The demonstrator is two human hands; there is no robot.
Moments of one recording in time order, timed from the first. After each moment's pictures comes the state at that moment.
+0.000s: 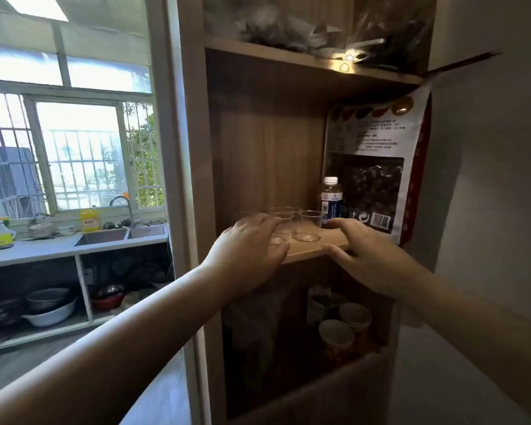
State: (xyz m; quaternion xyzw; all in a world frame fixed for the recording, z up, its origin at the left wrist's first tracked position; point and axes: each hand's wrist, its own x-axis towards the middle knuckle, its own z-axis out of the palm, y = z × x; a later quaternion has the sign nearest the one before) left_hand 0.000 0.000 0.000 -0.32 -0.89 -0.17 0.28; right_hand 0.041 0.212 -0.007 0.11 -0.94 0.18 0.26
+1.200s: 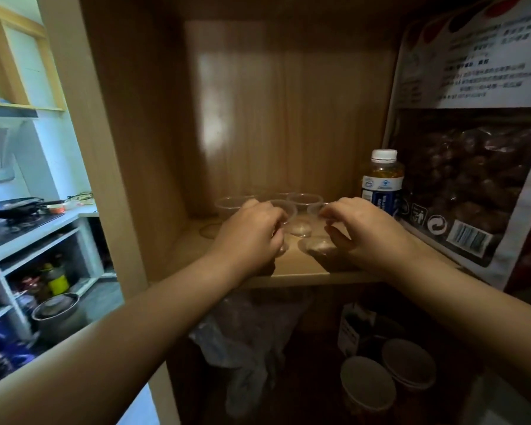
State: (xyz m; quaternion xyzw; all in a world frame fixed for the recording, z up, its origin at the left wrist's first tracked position) left_hand -0.162 0.110 -0.032 -0.17 -0.92 -0.11 0.33; right_hand -0.190 0.309 -0.029 0.34 -0.88 0.16 0.29
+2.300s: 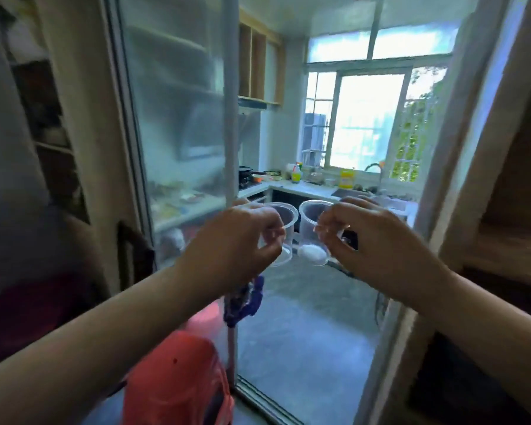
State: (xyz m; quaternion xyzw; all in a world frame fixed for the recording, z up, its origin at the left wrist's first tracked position) left_hand 0.217 -0.167 -0.023 0.06 -0.92 -0.07 0.38; right_hand 0.075 -0.019 -0.014 0.63 -0.67 0.30 0.24
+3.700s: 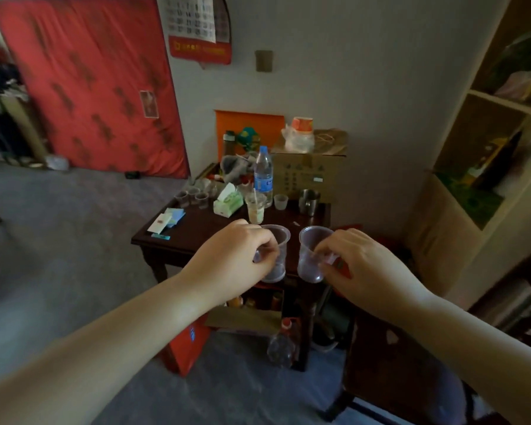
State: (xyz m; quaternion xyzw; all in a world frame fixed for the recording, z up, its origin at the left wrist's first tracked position) left_hand 0.726 -0.623 -0.149 0.63 -0.72 0.01 0.29; right_hand 0.515 -0.711 -0.151 0.94 -0.25 0.23 -0.07
